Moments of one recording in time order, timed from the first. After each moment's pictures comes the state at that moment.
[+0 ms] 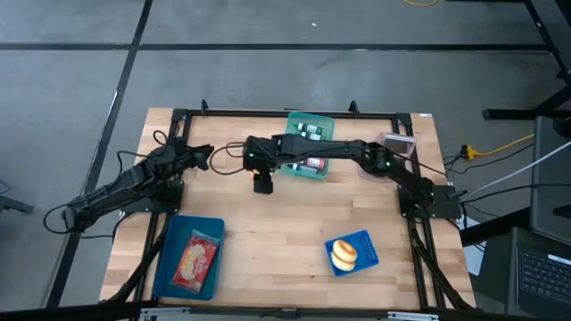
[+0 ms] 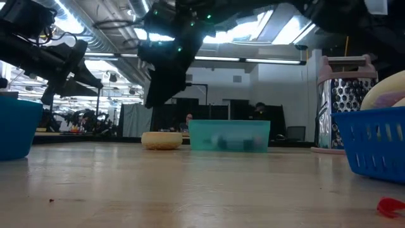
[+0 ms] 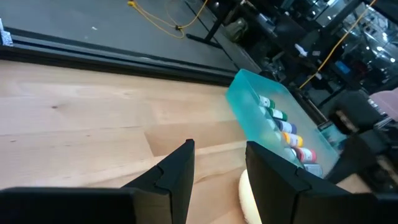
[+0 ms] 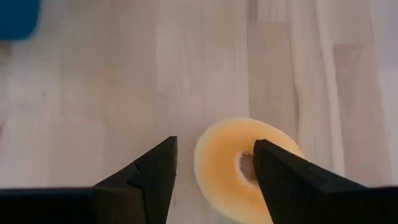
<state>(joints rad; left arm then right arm) 0.50 0.04 0.12 -0.38 -0.28 -0.71 -0.10 2.41 2.23 -0.87 -0.02 -0.12</state>
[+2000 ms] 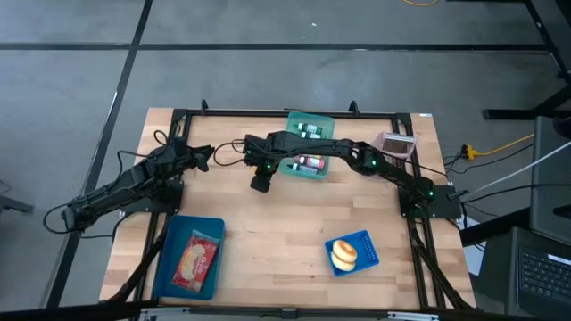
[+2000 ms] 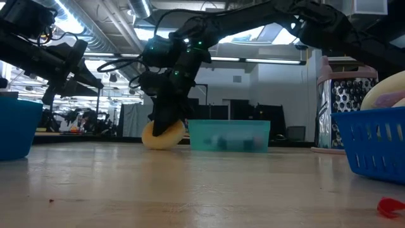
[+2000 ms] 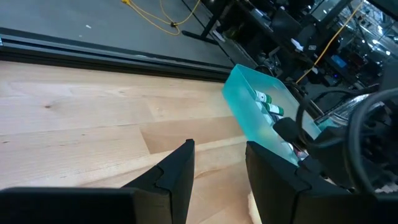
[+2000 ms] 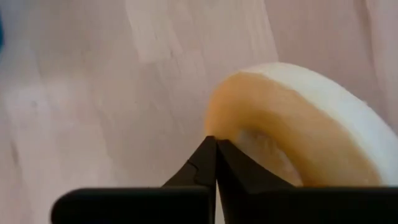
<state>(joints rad) 0.50 0.04 0.12 -0.39 -0.26 -0.69 -0.16 2.57 2.35 -1.00 -0.21 0.15</state>
